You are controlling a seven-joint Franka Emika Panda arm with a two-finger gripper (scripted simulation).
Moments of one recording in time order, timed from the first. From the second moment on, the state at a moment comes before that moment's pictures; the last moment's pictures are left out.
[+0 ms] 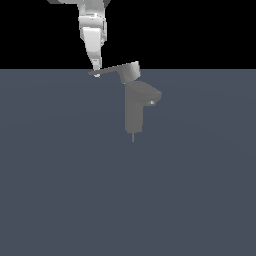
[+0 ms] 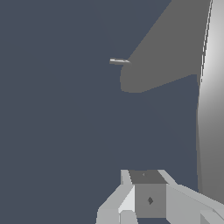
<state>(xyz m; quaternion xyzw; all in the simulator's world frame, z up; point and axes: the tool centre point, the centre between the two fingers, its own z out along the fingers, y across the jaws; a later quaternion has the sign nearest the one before) 0.095 0.110 0.266 0.76 -0.64 -0.07 0.07</state>
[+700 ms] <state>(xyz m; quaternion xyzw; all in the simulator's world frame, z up) 0.084 0.110 0.266 0.76 -0.65 -0.06 0.07</state>
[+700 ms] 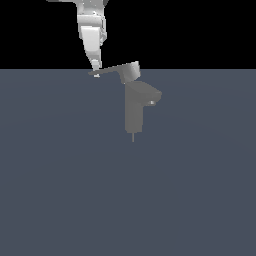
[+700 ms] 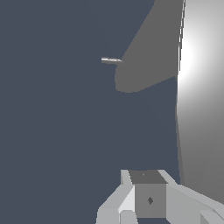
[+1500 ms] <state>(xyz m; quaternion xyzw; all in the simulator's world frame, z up) 0.049 0.108 0.272 0.76 -0.65 -0.06 0.07</state>
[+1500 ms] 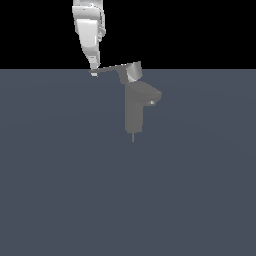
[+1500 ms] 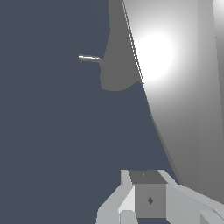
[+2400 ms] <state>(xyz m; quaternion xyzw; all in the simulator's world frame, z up) 0.004 0.099 0.277 0.76 -0.65 -0.07 0.08</state>
